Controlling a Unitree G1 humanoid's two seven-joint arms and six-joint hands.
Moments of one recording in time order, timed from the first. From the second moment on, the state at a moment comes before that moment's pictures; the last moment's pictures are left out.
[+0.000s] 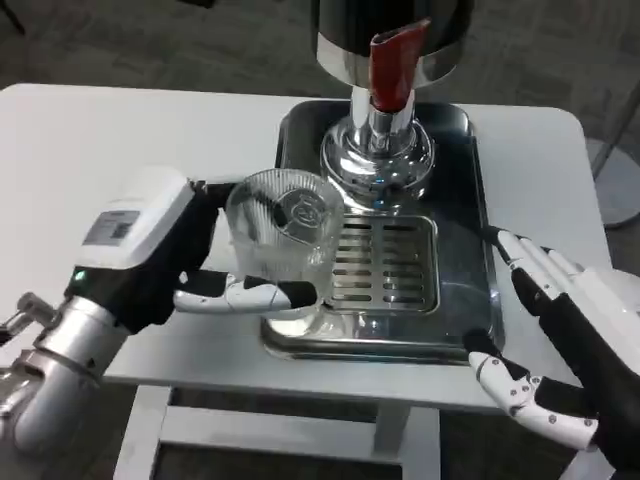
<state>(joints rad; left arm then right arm) -0.53 0.53 -0.02 0.41 0.60 -0.59 0.09 0.07 -0.18 0.00 -0.94 -0.99 0.29 0.68</state>
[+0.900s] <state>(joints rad) -0.71 0.56 -0.19 0.47 0.64 -0.48 0.03 0.10 -0.25 -0.07 -0.98 -0.87 0.35 0.68</state>
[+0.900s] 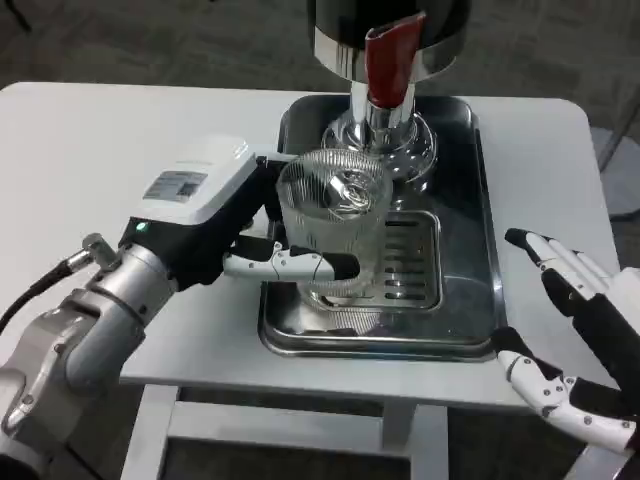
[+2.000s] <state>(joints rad) -0.72 0.57 -0.20 0.34 0.60 -0.38 -0.11 0.11 -0.25 -0.06 -0.98 -0.82 0.38 0.66</state>
